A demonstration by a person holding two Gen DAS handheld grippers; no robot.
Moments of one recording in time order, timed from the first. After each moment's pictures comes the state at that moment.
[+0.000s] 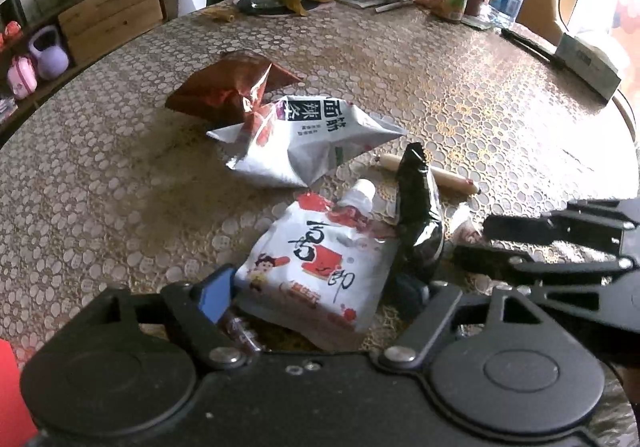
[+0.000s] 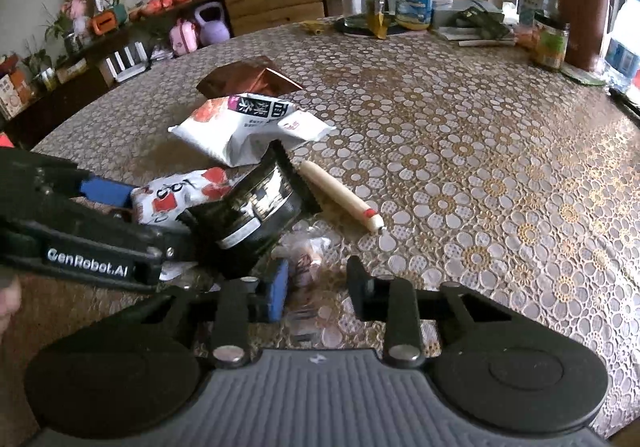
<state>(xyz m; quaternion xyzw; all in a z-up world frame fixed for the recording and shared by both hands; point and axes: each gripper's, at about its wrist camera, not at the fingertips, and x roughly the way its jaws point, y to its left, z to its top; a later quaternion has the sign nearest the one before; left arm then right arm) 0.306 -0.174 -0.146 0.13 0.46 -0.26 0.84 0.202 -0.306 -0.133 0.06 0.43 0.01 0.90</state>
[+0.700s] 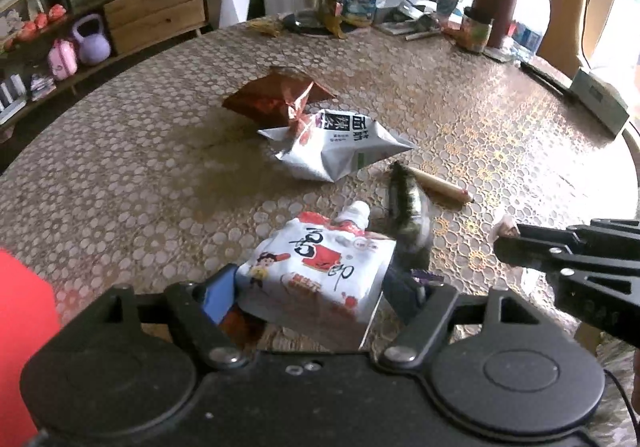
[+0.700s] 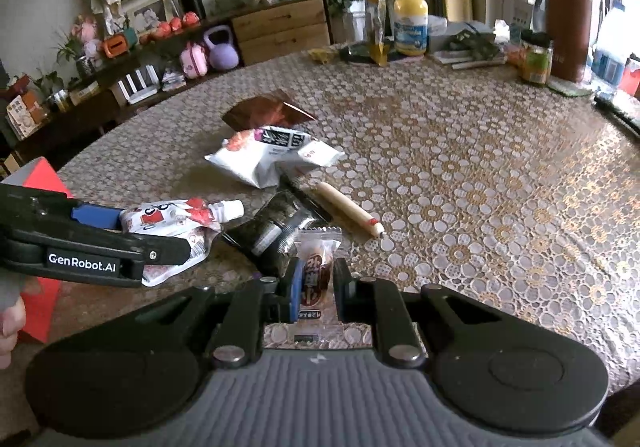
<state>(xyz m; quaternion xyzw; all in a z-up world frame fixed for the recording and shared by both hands) 0.269 -0.145 -0.110 0.09 0.45 -0.21 0.86 0.166 -0.306 -0.089 0.08 0.40 0.02 0.91</state>
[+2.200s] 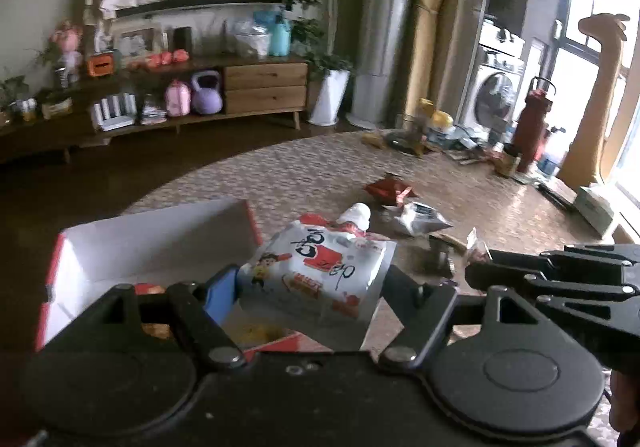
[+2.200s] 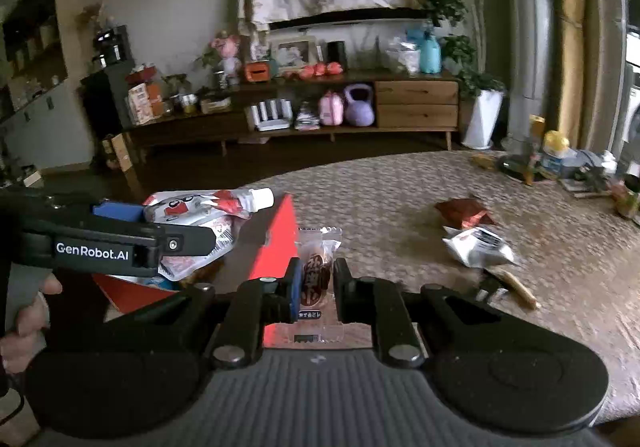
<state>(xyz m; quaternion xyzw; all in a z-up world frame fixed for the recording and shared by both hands) 0.112 0.034 0.032 0.00 0.33 -0.11 0.94 0.065 -0.129 0.050 0.01 0.30 0.18 0.93</state>
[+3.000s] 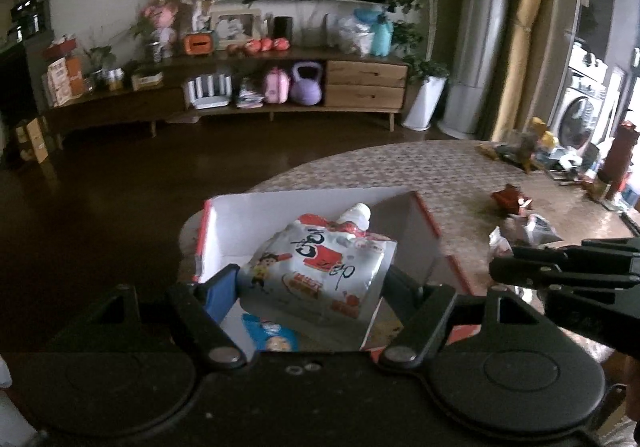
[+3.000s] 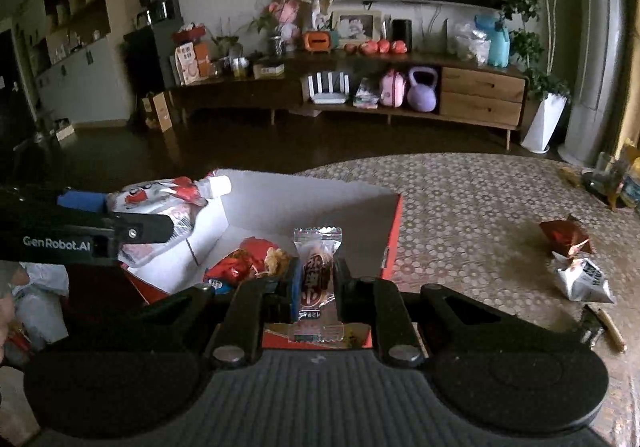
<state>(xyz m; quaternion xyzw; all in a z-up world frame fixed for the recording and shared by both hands) 0.117 0.165 0.020 -0.02 0.34 0.02 0.94 0.112 -0.003 0.027 -0.03 0.34 0.25 0.91</state>
